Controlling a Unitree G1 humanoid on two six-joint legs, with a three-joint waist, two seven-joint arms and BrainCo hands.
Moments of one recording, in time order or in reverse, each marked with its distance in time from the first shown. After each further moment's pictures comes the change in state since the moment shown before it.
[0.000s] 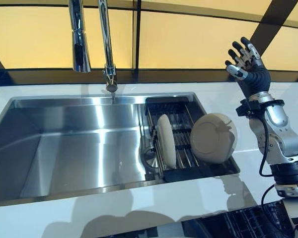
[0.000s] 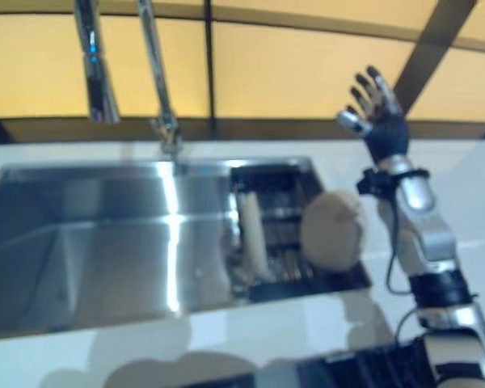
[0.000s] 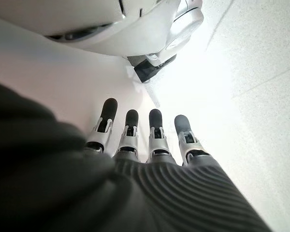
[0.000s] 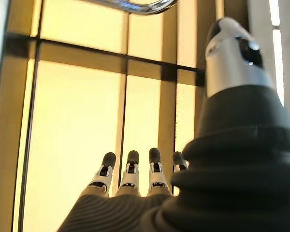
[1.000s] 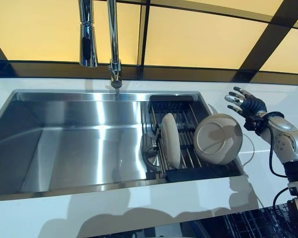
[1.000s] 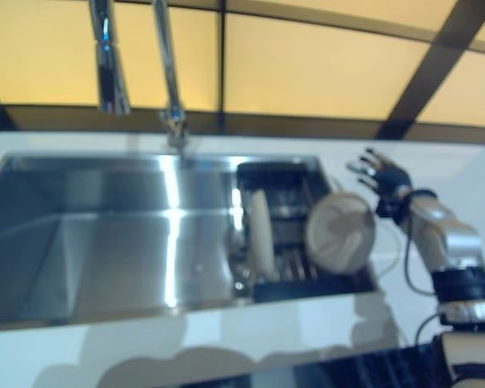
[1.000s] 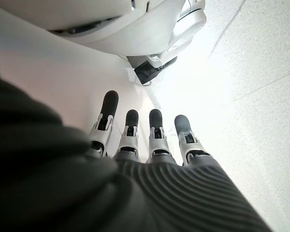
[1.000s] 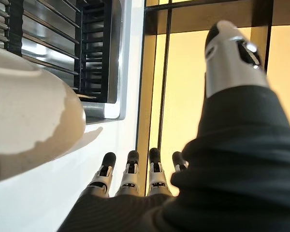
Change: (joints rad) left arm 0.001 0.016 0.000 -0.080 0.003 0.047 -0.014; right arm -0.003 -0.073 -0.014 0.242 0.001 0.399 0.087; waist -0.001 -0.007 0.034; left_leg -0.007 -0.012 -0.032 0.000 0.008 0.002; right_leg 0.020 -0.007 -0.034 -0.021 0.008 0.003
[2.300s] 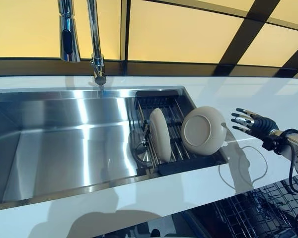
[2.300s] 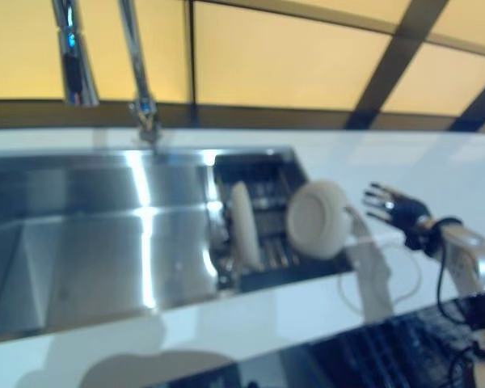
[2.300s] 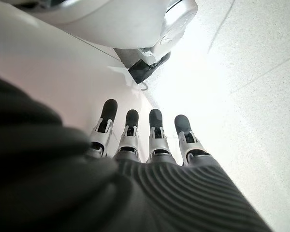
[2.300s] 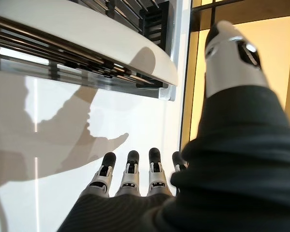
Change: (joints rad) left arm -0.002 0.034 0.040 0.087 0.000 -0.053 0.010; right arm 0.212 -0.111 -0.068 -0.002 -0.007 0.046 0.313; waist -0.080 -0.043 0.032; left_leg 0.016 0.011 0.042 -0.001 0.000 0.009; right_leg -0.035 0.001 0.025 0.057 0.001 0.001
